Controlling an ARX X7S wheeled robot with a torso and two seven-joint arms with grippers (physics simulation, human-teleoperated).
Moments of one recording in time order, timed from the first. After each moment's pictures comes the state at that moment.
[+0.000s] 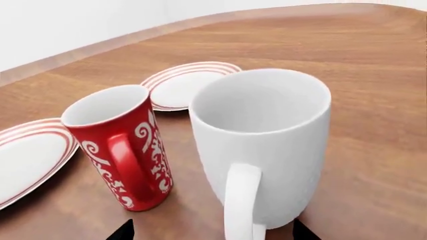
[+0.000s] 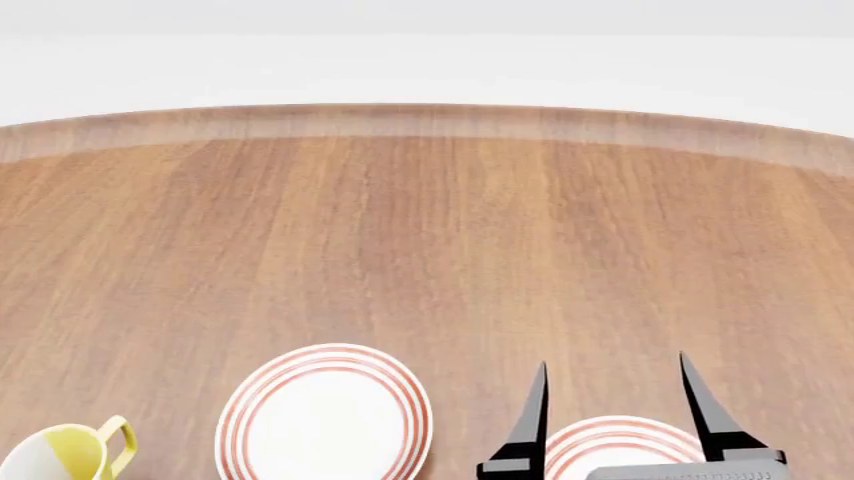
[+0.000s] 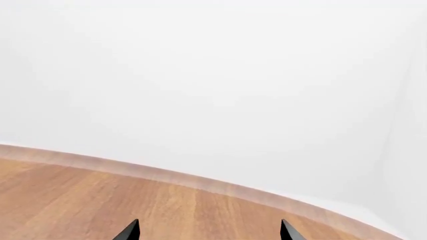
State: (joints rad) left arm 0.28 -0.45 0.57 -0.18 0.00 0.51 0.26; right arm 0.04 0.29 -0.16 -0.50 0.05 0.31 0.23
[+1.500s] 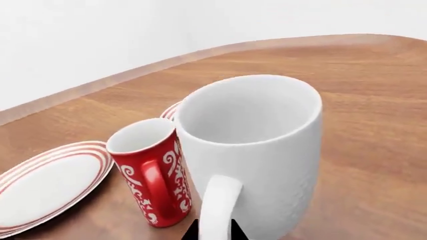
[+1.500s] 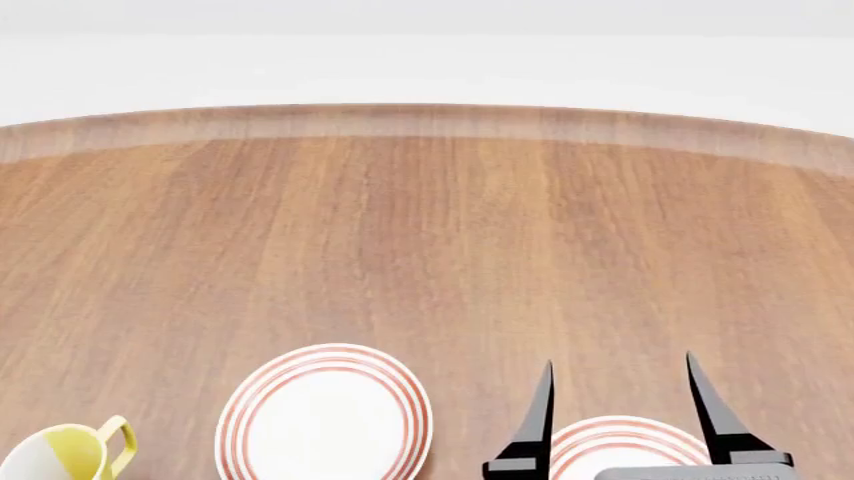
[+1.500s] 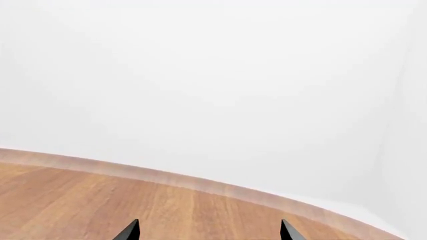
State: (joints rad) left arm 0.39 -0.51 0.53 -0.09 0.00 0.62 0.16; right arm 0.04 0.31 -0.17 -0.49 0.07 0.29 0.26
